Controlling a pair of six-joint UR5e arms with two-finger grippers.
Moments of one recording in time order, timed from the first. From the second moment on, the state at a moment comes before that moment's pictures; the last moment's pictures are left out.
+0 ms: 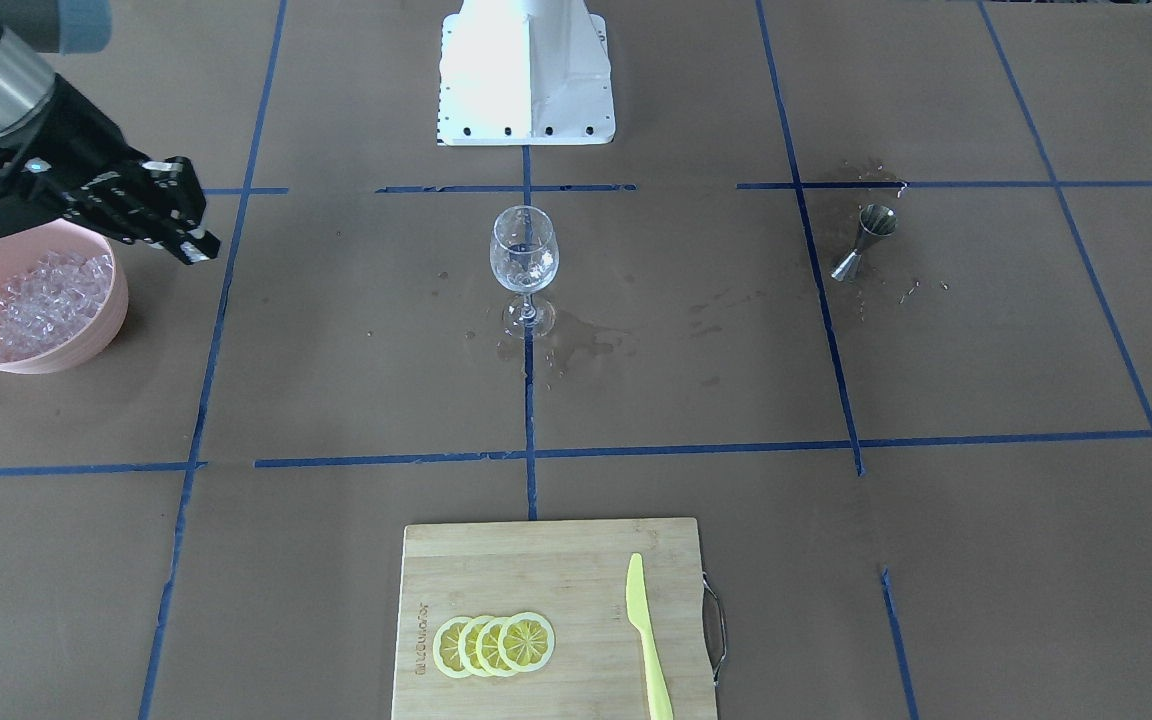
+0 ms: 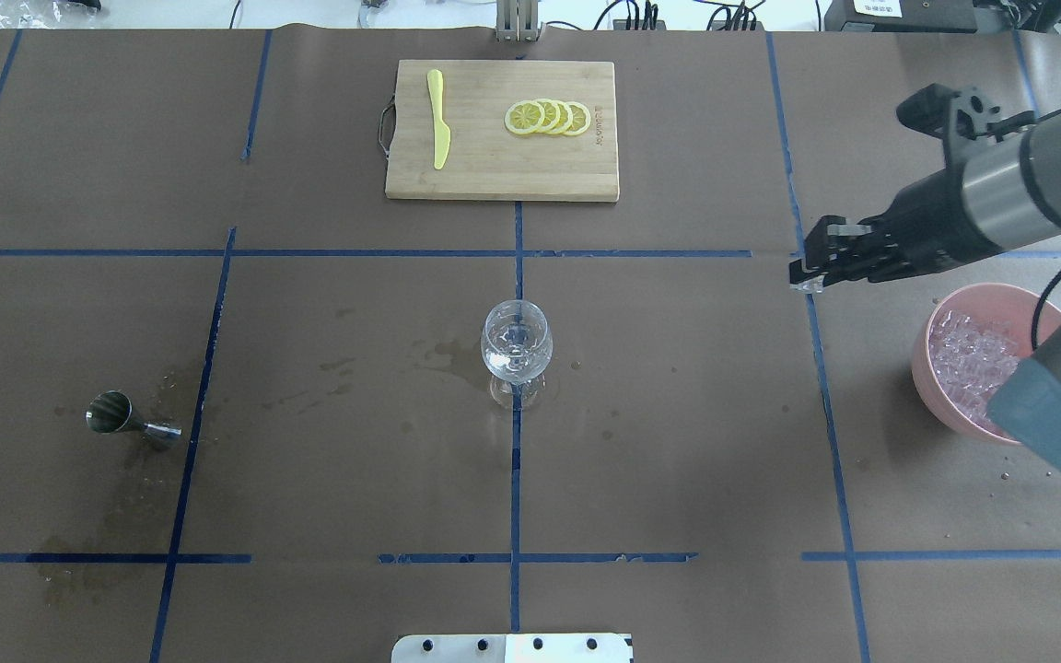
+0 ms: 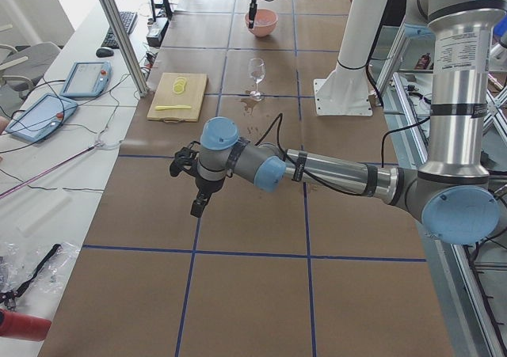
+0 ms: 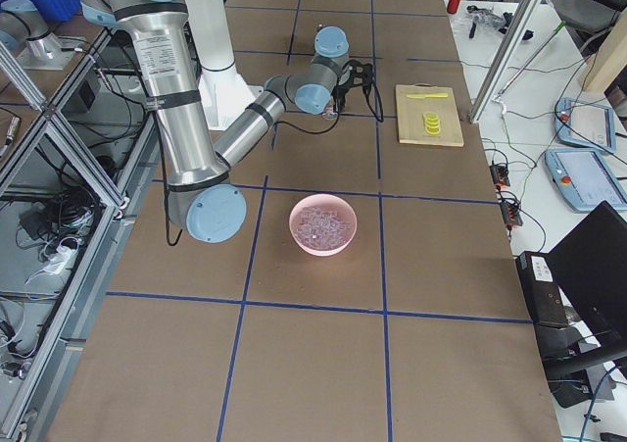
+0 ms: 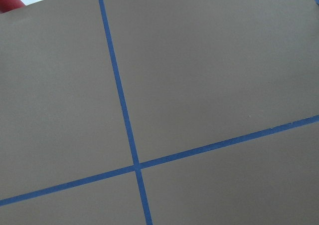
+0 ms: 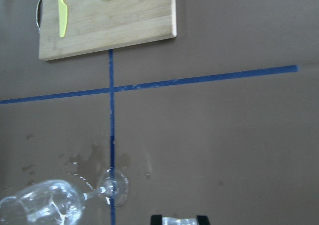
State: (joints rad) left arm -1.46 -1.54 -1.77 -1.83 -2.27 -0.06; right arm 0.78 -1.25 2.06 -1.29 2.13 1.29
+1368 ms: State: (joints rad) left arm -1.53 -1.43 -1.85 -1.79 -2.42 0.05; right arm 0.53 -0.86 1.90 -1.50 1.83 1.50
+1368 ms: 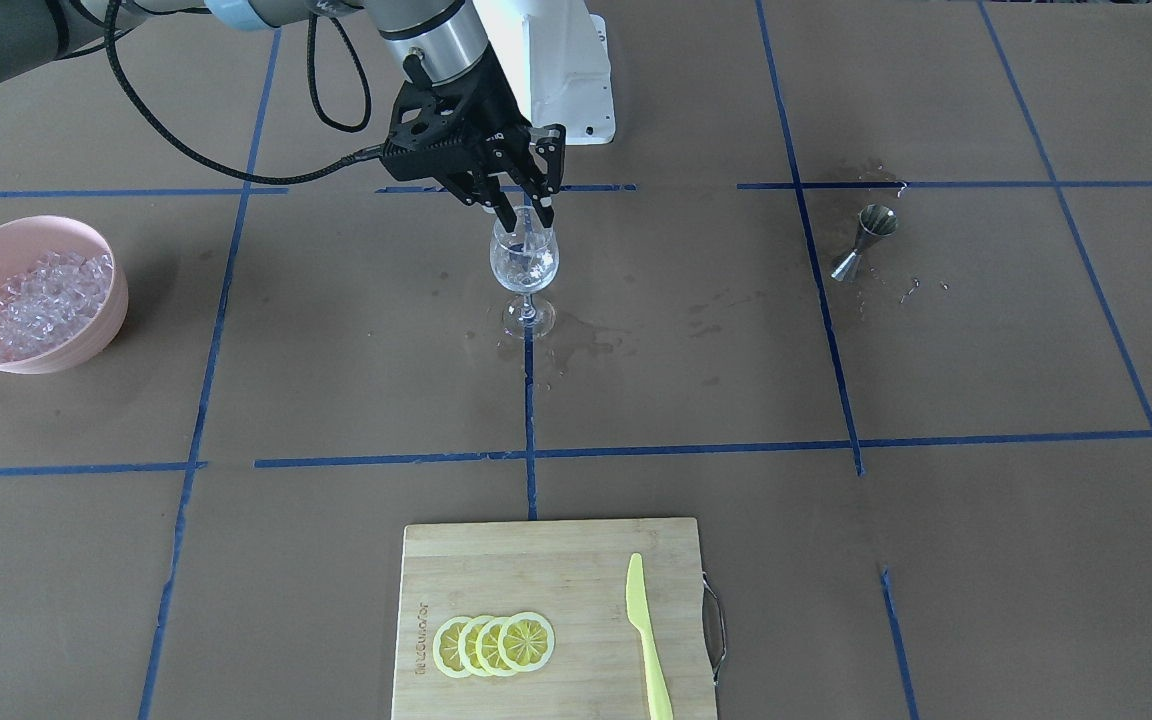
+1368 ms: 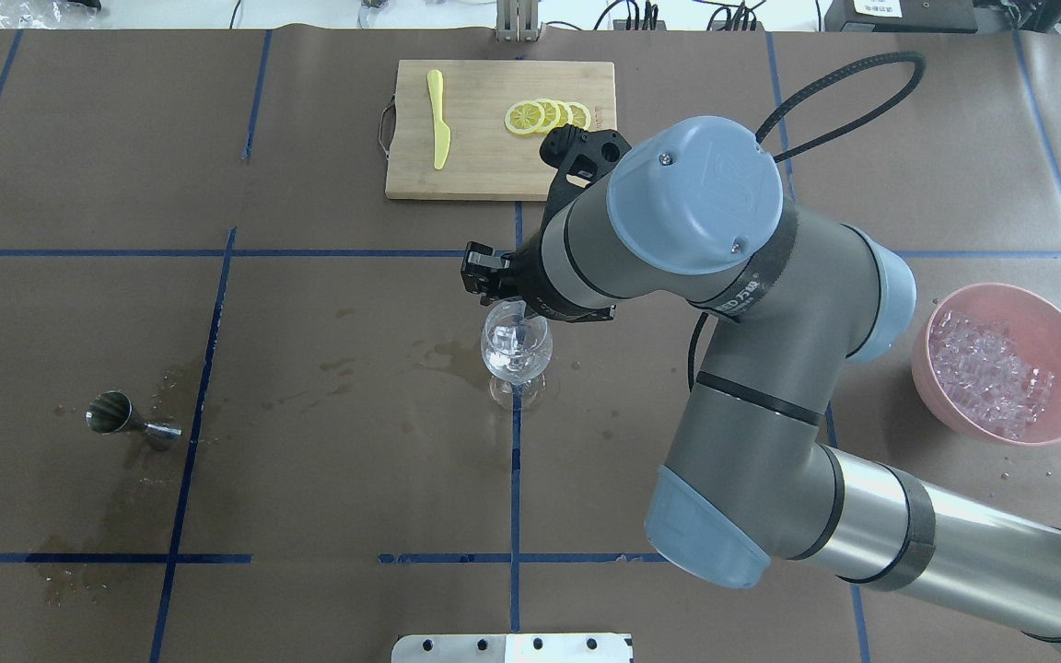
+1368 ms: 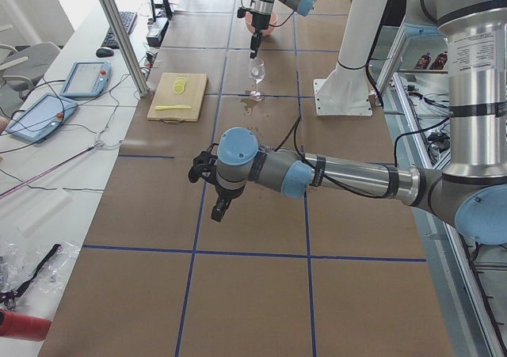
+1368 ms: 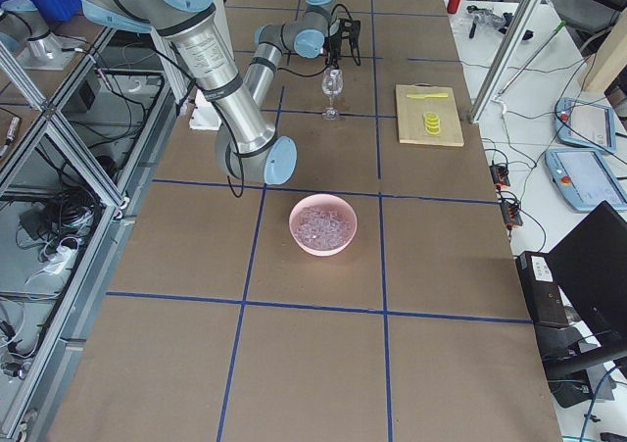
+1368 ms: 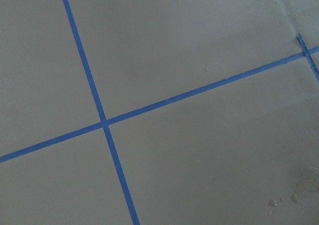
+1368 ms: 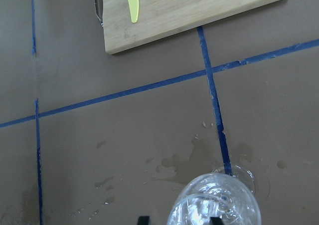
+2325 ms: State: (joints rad) left arm -1.53 -1.44 -1.85 -1.79 -2.30 0.03; right arm 0.84 -1.24 2.04 -1.50 2.13 1.08
